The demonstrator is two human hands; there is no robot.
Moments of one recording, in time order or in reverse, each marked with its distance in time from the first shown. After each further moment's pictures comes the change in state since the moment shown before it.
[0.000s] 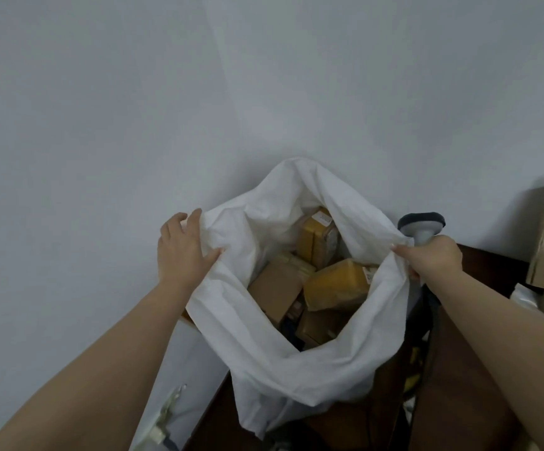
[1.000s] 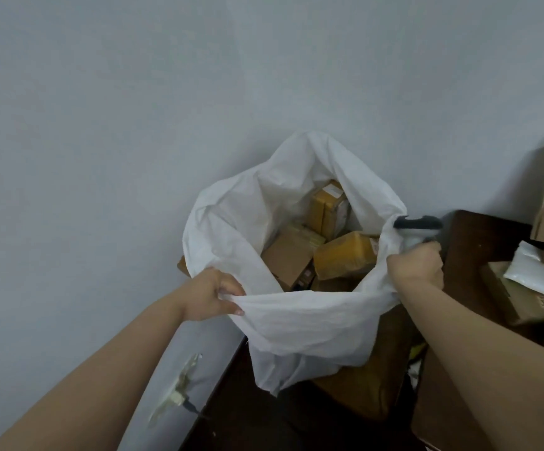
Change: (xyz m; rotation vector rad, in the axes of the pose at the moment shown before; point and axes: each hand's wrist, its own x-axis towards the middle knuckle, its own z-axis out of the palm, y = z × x) left_hand -0.108 -0.044 -0.018 -0.496 -0.829 0.301; right_hand -0.115 0.029 0.051 -0.012 0.233 0.108
